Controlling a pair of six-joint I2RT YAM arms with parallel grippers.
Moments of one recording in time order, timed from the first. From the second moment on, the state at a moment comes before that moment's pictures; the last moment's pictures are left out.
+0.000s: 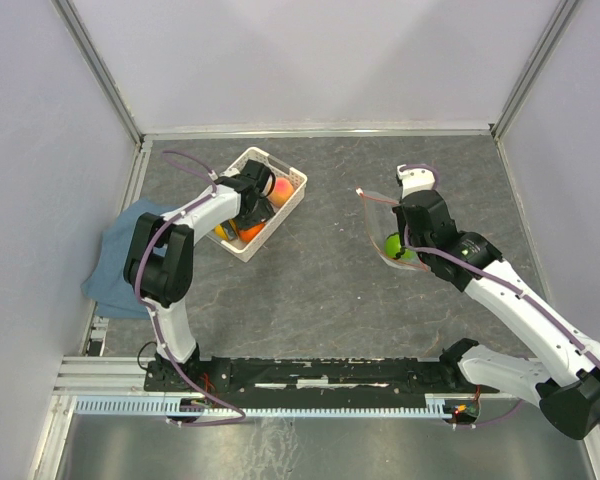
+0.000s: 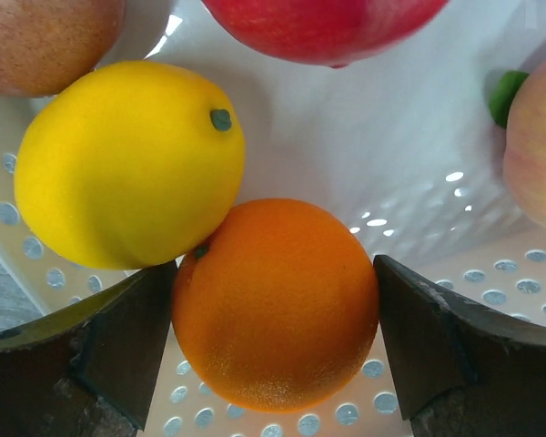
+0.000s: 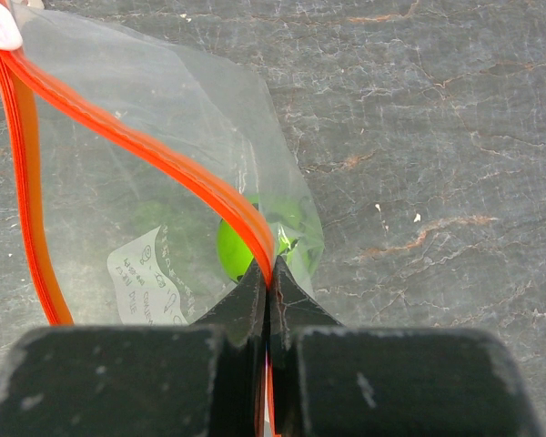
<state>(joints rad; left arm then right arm) -0.40 1.88 1.36 -0.69 -0.38 -0.90 0.60 1.05 1.02 -0.59 0.48 0.15</state>
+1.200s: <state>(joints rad) -0.53 1.32 1.06 -0.33 -0.04 -0.82 0.60 1.11 1.06 -0.61 0.38 0.18</state>
